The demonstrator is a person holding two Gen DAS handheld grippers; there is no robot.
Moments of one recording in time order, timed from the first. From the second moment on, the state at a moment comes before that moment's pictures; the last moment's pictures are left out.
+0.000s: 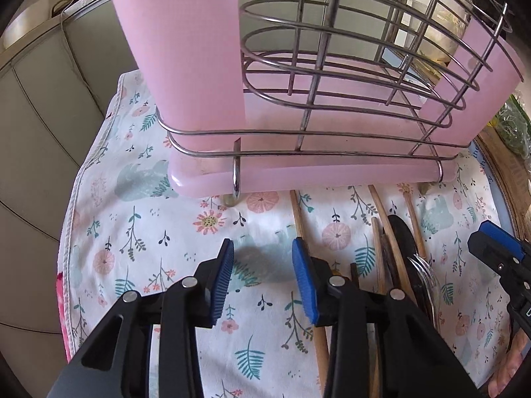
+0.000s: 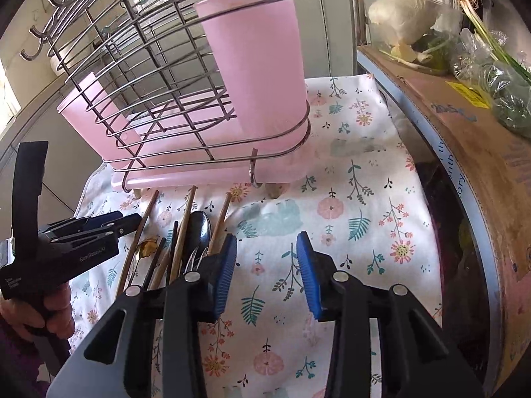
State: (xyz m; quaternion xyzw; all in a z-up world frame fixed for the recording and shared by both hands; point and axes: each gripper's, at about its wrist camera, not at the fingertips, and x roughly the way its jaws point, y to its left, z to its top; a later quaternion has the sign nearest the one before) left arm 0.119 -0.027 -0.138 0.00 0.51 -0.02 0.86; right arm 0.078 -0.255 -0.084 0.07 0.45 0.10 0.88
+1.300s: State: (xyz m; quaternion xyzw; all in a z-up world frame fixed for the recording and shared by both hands) left arm 0.111 -0.033 -0.134 0.02 0.47 -0.03 0.88; right arm 0.086 -0.250 -0.084 0.06 0.46 0.12 0.88
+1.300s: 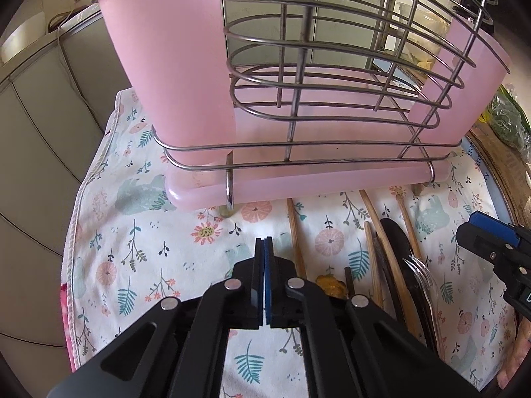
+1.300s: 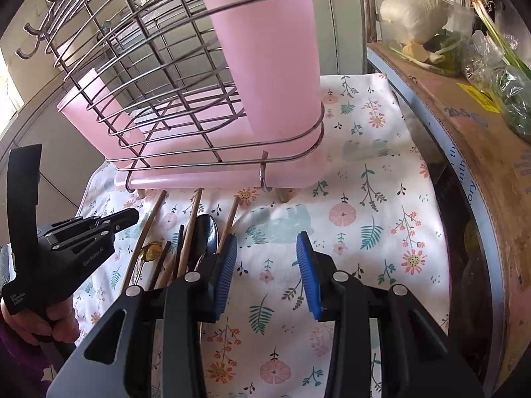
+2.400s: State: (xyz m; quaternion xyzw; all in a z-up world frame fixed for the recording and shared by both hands) left arm 0.091 0.004 -0.111 -0.08 0.49 -0.08 0.86; right arm 0.136 -0.232 -0.124 0.19 0.56 0.15 0.79
